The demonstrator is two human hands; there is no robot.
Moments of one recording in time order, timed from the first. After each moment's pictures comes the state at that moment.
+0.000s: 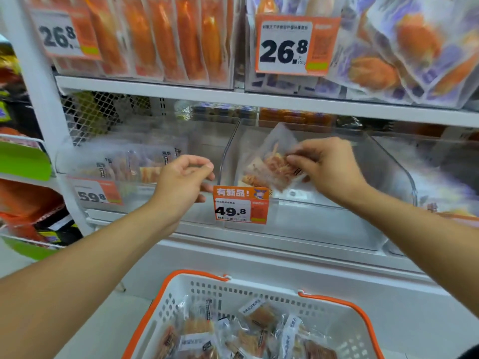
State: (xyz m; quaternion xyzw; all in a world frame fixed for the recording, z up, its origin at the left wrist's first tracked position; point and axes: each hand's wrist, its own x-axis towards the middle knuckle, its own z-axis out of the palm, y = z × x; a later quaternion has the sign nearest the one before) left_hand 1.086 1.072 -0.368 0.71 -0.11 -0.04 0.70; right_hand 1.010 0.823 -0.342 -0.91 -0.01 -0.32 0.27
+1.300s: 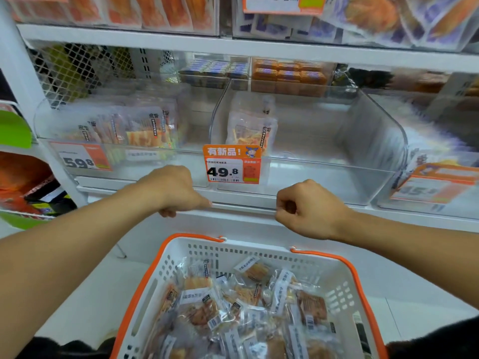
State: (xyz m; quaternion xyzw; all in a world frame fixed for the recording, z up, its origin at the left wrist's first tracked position) left_hand 1.069 1.088 -0.387 0.96 -0.20 -0.17 0.07; right_hand 0.941 0.855 -0.422 -0.99 -0.03 -0.05 0.14
